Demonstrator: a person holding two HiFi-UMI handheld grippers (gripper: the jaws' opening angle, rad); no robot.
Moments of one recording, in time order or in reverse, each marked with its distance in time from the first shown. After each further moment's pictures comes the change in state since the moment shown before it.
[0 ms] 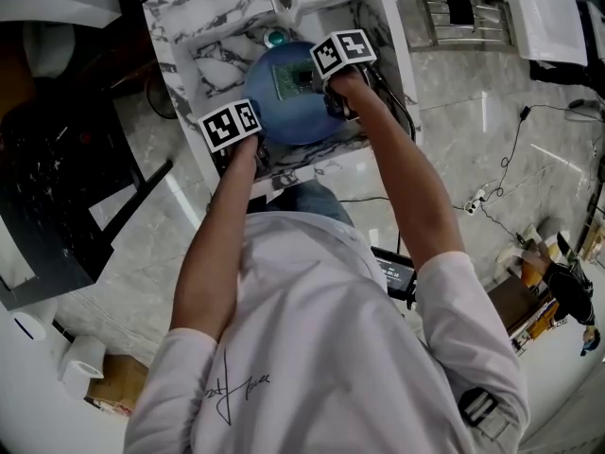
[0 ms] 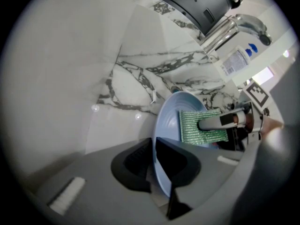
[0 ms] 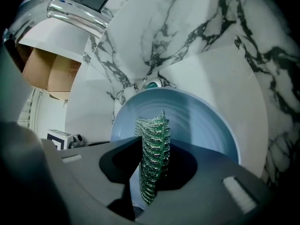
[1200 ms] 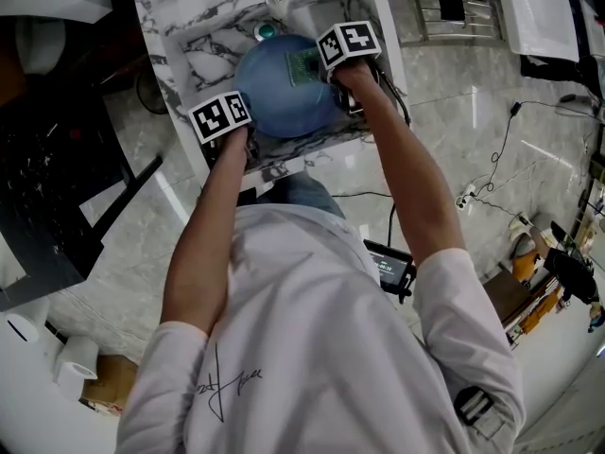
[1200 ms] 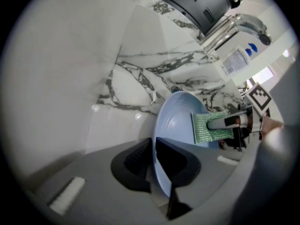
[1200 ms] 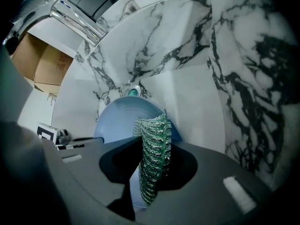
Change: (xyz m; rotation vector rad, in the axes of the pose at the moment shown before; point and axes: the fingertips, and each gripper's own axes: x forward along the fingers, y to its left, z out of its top) left arm 0.000 0.001 0.000 0.003 -0.002 0.003; right arm -0.038 -0.042 0.003 -0.037 -0.031 -0.217
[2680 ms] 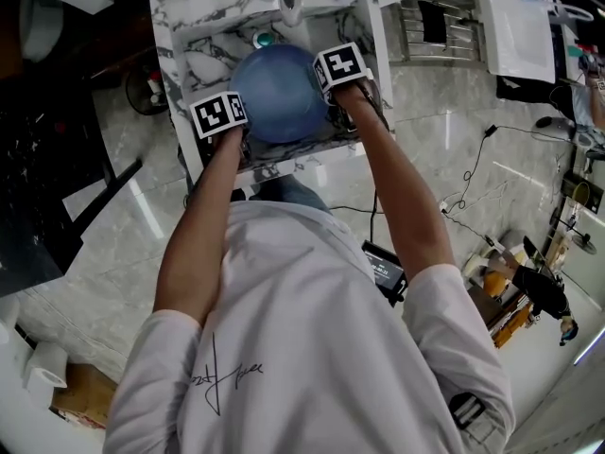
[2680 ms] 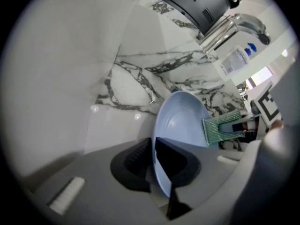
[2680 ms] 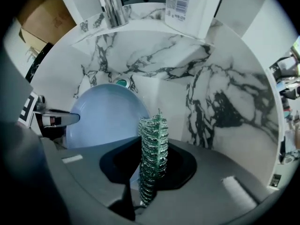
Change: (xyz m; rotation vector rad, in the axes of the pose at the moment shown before) left arm -0.001 -0.005 0.002 0.005 -0.009 -0.023; right arm -0.048 -0.030 -0.008 -0.254 0.040 -0.442
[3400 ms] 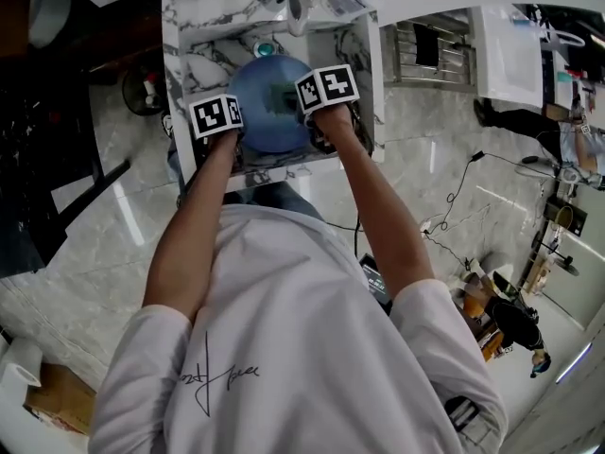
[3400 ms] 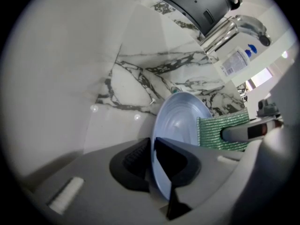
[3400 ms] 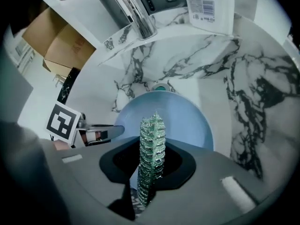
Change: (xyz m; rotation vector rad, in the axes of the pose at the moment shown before) left arm 0.002 -0.001 0.002 -0.009 -0.013 -0.013; right arm -0.019 0.095 0.008 0.082 -0.085 0.376
